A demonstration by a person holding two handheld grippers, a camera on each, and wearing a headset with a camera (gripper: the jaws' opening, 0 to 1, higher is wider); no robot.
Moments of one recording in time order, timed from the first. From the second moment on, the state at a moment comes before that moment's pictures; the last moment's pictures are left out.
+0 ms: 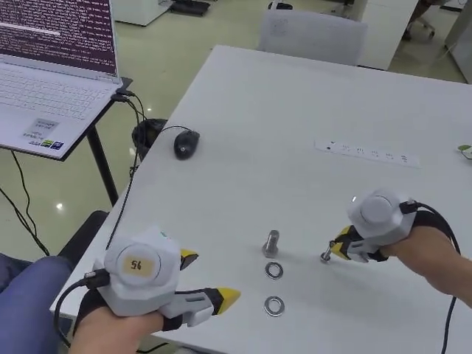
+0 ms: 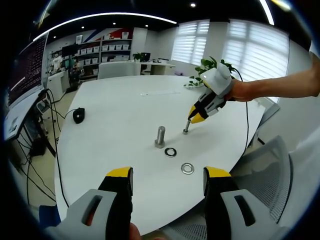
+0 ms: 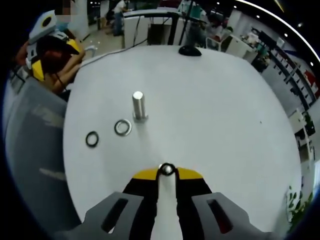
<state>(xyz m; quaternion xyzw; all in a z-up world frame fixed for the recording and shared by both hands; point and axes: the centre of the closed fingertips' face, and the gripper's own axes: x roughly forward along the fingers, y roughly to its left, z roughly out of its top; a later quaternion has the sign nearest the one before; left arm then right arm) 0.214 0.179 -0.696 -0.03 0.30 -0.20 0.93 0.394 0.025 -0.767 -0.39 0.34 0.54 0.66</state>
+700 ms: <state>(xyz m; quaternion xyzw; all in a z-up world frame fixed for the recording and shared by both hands) 0.212 0.183 -0.698 -0.03 0.31 -0.19 0.93 0.395 0.024 -0.808 -0.40 0.38 0.54 0.63</state>
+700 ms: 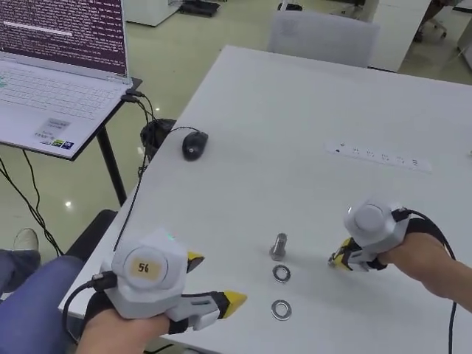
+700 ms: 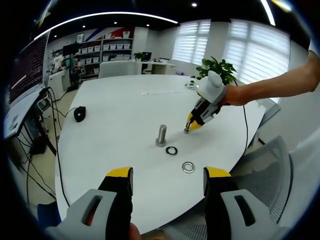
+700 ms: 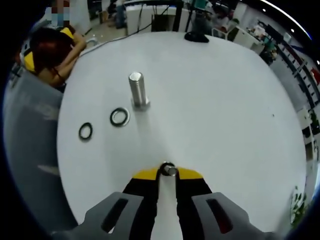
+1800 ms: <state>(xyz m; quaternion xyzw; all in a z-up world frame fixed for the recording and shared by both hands) 0.208 0.180 -0.695 -0.03 0.30 -0.19 0.93 0.264 0.059 -0.818 -0.36 0.33 0.65 0.59</state>
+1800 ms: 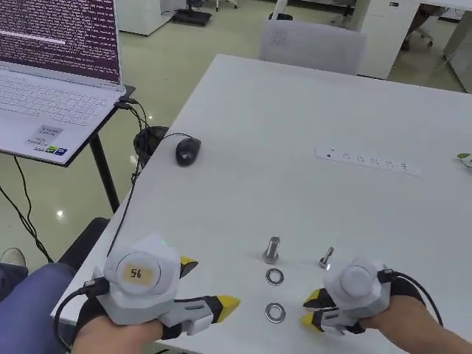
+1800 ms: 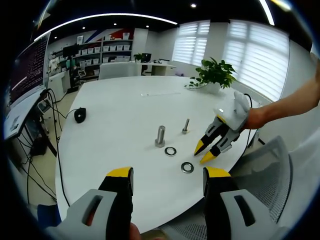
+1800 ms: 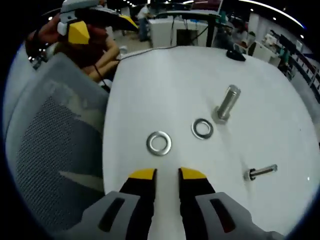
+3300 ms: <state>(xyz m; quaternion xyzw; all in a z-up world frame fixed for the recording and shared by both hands) 0.208 0.187 -0.692 -0.04 0.30 -0.18 0.94 0.284 0.098 -0.794 -0.39 0.30 0.65 0.58</state>
